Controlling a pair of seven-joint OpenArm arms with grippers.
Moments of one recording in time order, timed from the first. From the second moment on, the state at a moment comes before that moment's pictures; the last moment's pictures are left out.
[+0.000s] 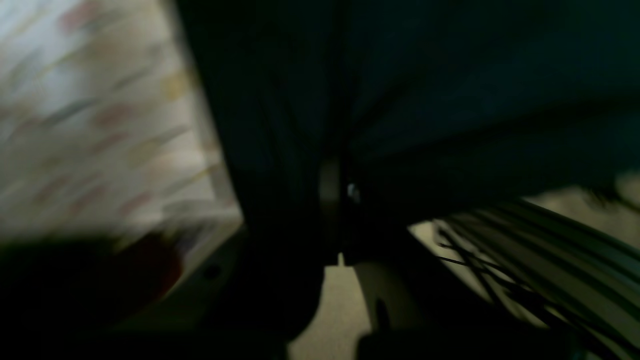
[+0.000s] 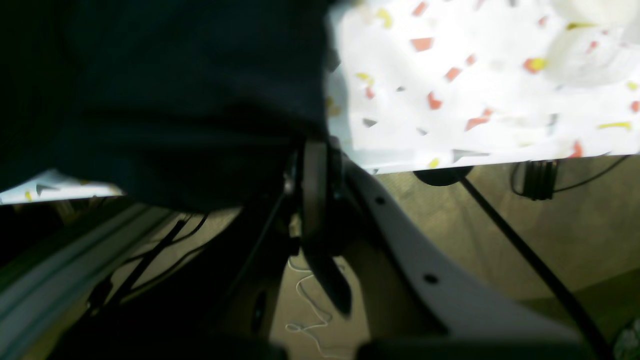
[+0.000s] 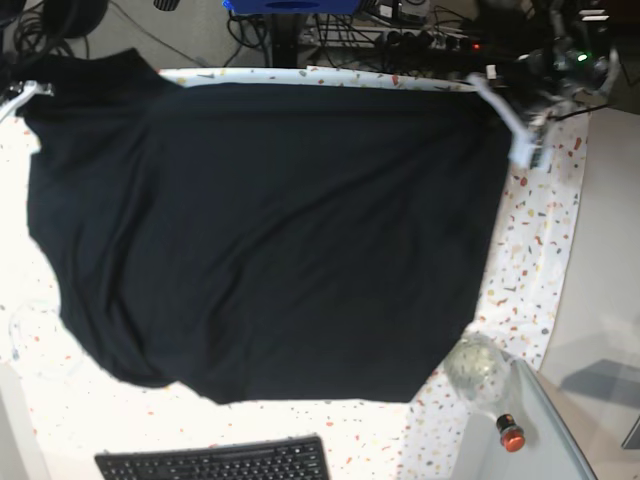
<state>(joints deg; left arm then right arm) 33.1 -14.5 -22.0 109.4 -23.6 -18.2 57.4 -18.9 3.2 52.9 100.7 23.8 40.3 -75.9</state>
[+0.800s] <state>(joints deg) 29.0 -14.4 -22.0 109.3 -22.9 -17.7 57.8 -17.4 0.6 47.5 109.8 26.2 40.3 -76.9</state>
